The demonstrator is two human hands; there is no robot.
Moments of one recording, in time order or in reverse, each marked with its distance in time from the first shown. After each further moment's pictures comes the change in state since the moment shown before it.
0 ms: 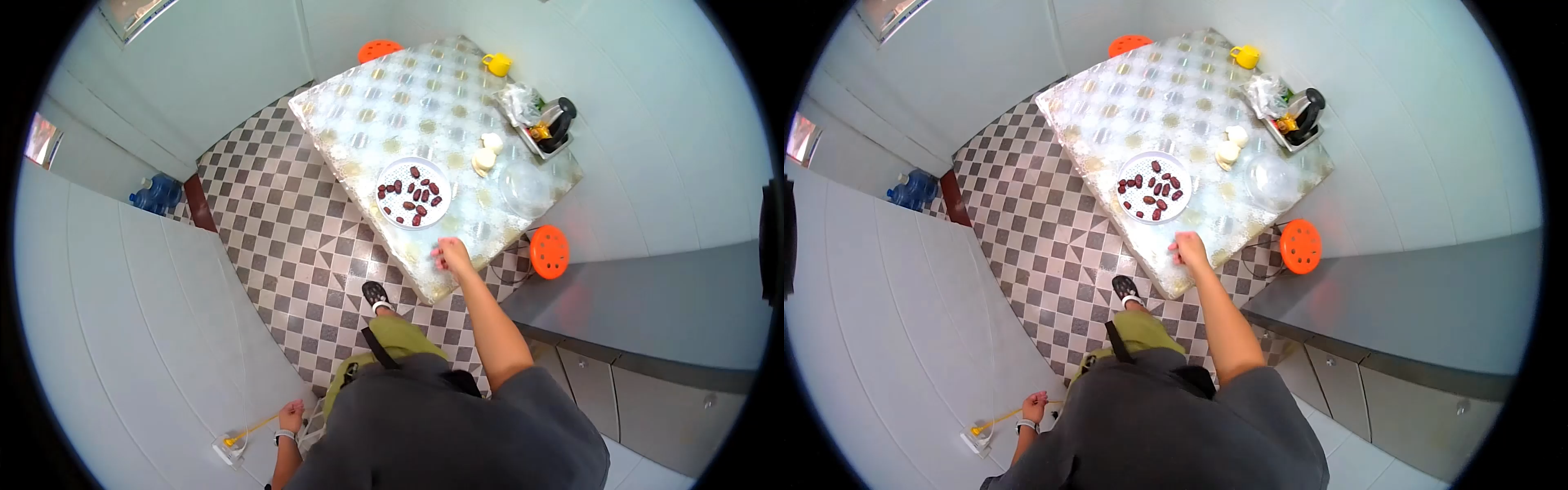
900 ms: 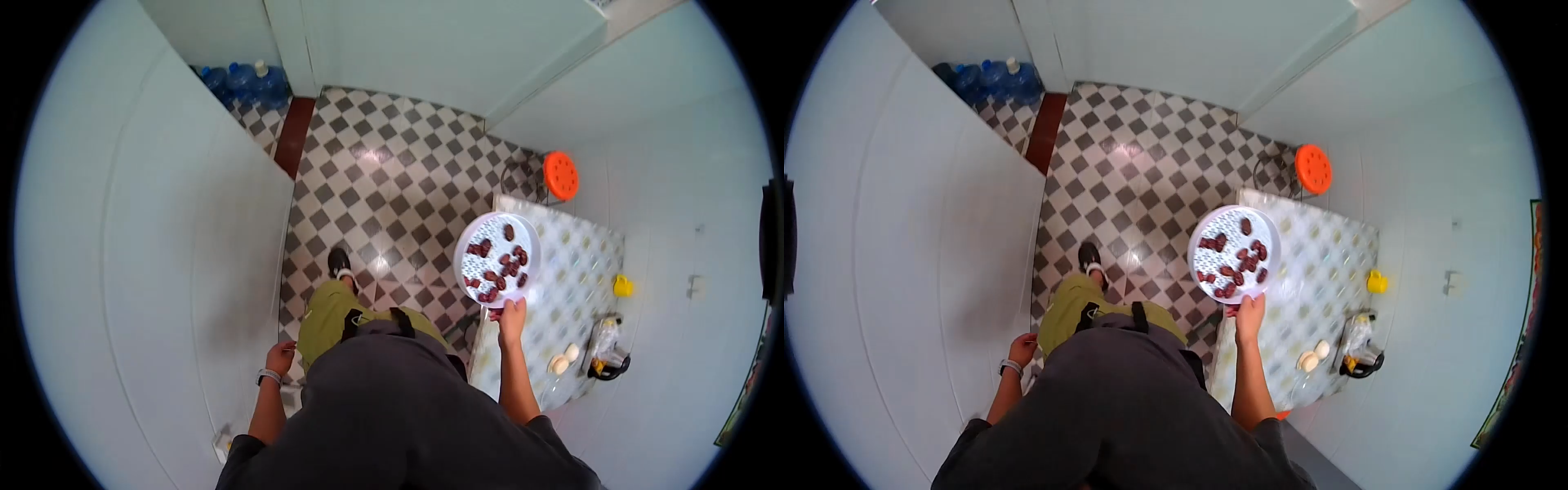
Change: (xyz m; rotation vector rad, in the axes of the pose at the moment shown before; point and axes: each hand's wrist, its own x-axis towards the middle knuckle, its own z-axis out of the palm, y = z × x) left_hand 0.240 0.142 -0.144 -0.212 0.227 -0.080; right_hand 0.112 -0.200 0.359 -0.383 -0.086 -0.332
